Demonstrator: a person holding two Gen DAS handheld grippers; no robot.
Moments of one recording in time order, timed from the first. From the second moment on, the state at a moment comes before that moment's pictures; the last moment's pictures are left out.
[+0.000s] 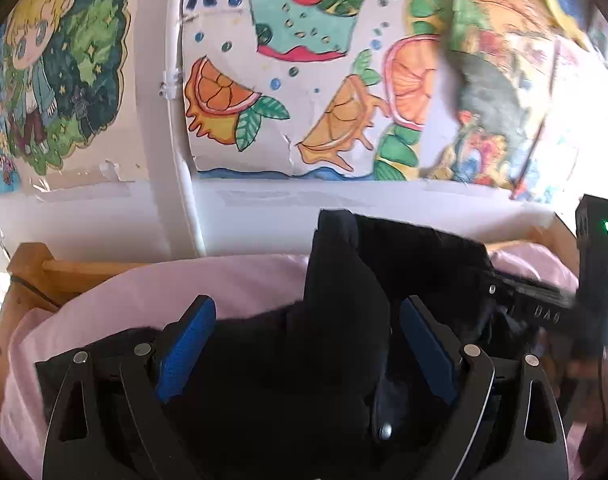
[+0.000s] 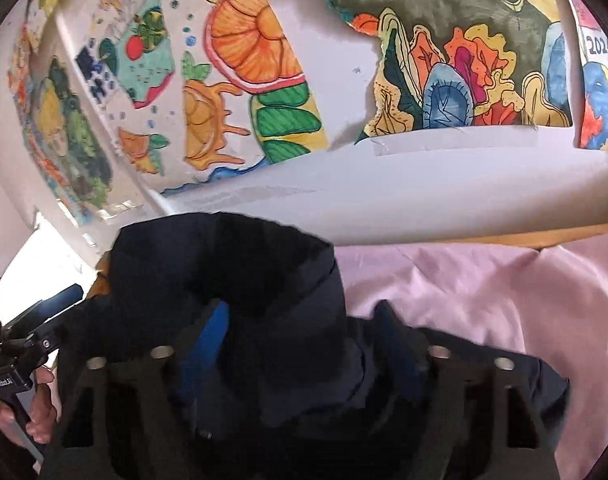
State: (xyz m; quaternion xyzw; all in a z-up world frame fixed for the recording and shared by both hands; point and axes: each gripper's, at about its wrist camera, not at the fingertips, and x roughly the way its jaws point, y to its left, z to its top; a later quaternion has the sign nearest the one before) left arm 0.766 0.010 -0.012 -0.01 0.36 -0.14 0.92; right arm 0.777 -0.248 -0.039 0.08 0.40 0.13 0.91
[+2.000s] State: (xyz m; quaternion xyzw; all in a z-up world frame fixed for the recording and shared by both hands) left arm 0.620 0.013 -0.085 0.00 0.37 -0.17 0.91; right arm 0.502 -0.244 -0.056 -0.24 0.15 0.19 0.94
